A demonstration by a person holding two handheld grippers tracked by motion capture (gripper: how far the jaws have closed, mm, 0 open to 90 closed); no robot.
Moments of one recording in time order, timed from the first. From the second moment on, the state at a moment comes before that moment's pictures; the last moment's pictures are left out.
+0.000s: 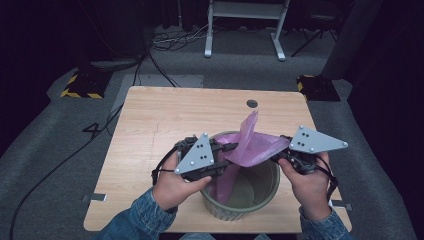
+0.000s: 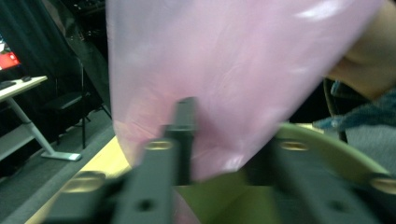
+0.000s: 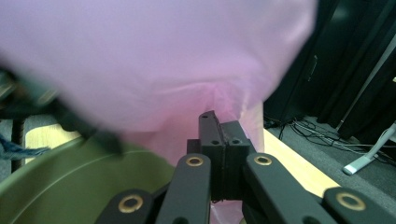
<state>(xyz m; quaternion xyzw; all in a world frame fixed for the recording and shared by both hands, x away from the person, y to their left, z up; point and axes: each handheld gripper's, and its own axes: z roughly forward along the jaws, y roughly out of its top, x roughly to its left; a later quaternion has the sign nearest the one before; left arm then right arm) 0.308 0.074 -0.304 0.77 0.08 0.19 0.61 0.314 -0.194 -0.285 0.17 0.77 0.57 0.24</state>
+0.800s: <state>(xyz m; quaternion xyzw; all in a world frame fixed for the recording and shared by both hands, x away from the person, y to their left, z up) 0.327 0.080 -0.295 0.77 0.10 0.13 0.61 0.314 -0.195 -0.261 0.10 0.77 0.57 0.27</state>
